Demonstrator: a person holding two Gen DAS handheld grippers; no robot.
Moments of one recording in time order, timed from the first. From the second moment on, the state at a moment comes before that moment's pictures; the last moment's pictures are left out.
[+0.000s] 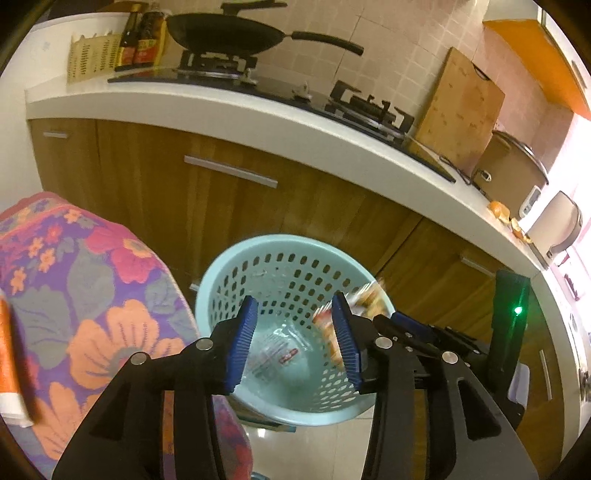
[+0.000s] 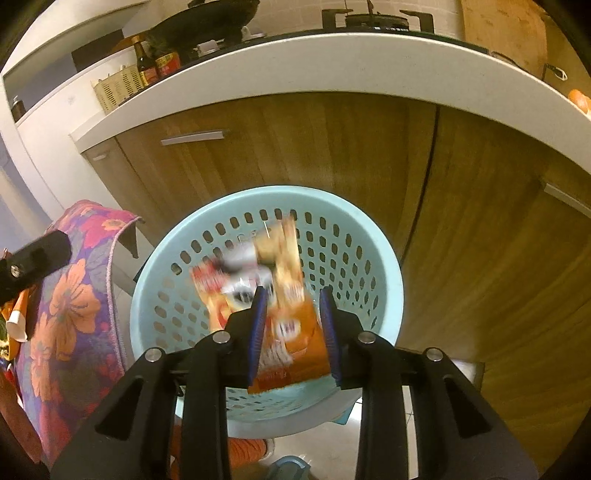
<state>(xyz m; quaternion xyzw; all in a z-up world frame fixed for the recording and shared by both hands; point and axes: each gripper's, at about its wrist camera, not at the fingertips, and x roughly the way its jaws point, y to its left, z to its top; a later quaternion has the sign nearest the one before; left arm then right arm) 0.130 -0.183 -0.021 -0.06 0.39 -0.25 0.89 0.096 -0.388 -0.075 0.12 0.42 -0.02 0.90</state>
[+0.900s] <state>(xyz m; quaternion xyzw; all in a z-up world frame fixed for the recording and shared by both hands) -0.010 -0.043 0.085 -0.06 0.24 -0.16 0.96 0.035 -0.253 0.024 0.04 0.30 0.13 0.94</state>
